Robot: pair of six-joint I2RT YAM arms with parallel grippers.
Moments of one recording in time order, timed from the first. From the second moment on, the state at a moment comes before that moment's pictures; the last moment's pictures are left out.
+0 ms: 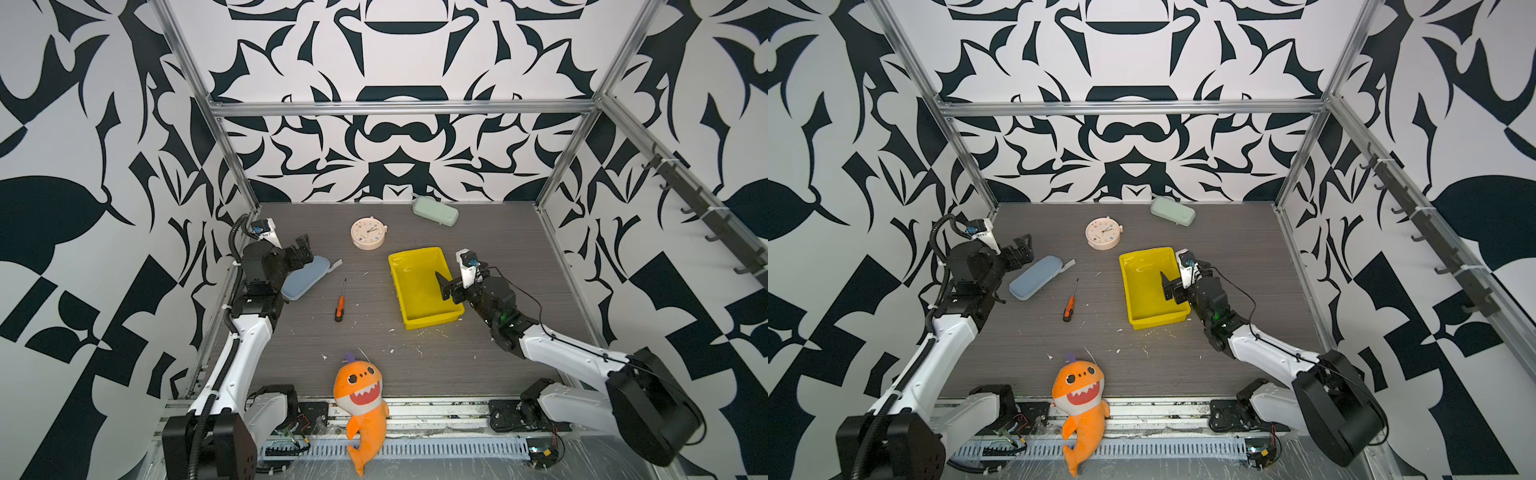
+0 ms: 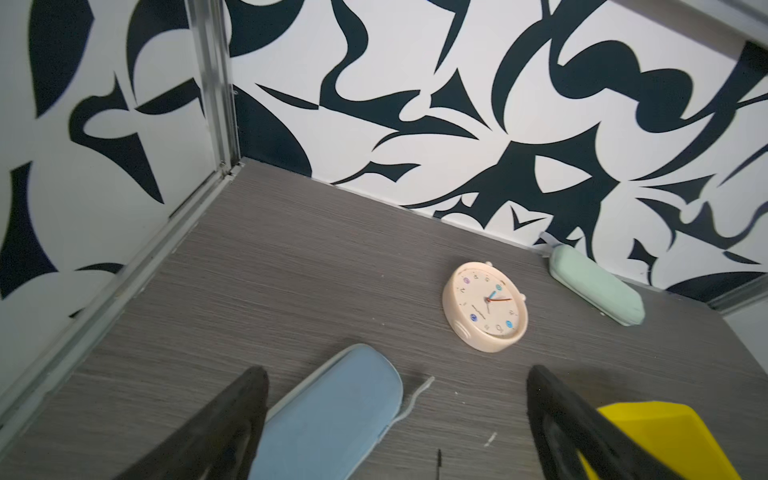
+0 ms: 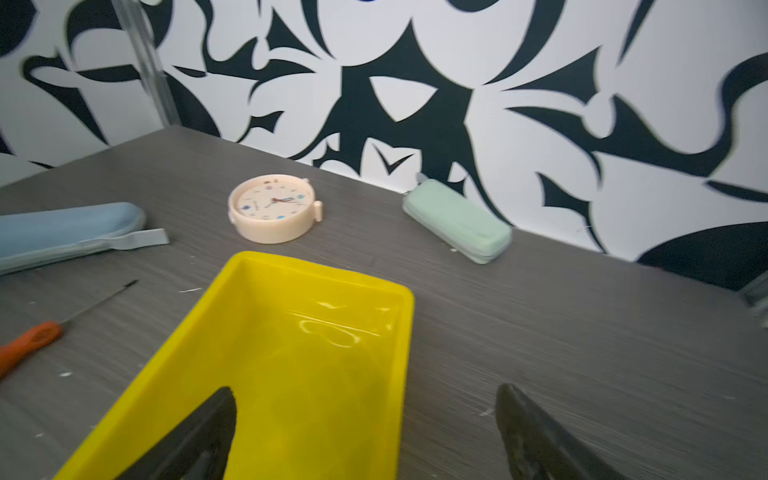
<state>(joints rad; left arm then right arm) 0.00 1.04 0.75 -0.03 0.06 -0.34 0.54 1.23 0.43 0.56 0.09 0.03</state>
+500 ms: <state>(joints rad) 0.00 1.25 0.93 -0.36 0.16 -0.61 0.51 1.28 0.48 0.32 0.39 0.53</state>
